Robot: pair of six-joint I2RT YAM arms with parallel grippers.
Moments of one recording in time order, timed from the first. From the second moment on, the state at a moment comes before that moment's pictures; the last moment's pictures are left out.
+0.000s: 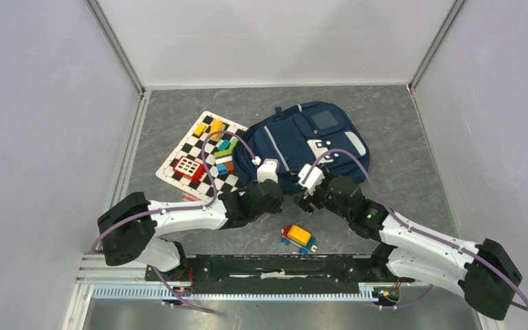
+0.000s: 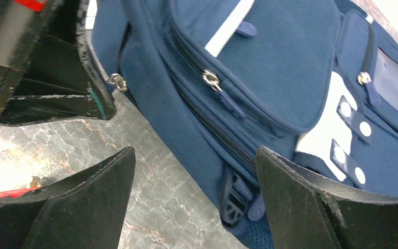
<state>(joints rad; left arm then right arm) -1.12 1.43 0.75 -0.02 -0.42 -0.78 0.84 0.91 0.44 0.08 0.09 -0.27</state>
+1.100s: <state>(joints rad) -0.88 1.26 0.79 -0.18 -0.28 -0.63 0.93 0.92 0.39 0.13 0.49 -0.27</state>
